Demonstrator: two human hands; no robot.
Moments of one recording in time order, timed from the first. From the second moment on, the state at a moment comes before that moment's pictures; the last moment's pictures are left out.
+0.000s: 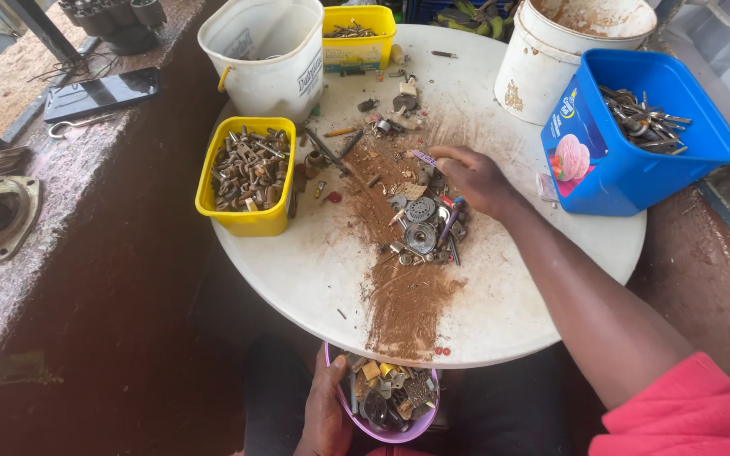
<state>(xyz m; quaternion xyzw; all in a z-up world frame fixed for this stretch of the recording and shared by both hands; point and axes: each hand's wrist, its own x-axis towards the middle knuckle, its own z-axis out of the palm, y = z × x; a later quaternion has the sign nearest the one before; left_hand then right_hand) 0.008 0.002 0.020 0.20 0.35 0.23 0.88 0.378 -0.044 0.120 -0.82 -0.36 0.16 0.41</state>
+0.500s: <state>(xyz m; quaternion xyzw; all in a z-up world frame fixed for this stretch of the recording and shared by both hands) 0.002 0.001 0.019 0.21 0.33 0.22 0.89 0.340 -0.053 0.097 -0.58 -0.41 0.37 0.60</state>
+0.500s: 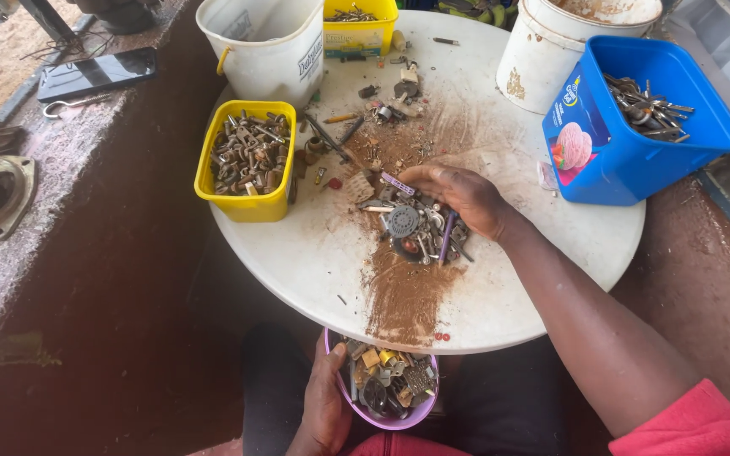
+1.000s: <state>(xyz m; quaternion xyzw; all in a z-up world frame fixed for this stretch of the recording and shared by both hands) 0.007 -0.005 0.004 0.24 0.30 0.23 0.89 0.319 -0.065 0.049 -0.55 -0.30 0.26 0.73</state>
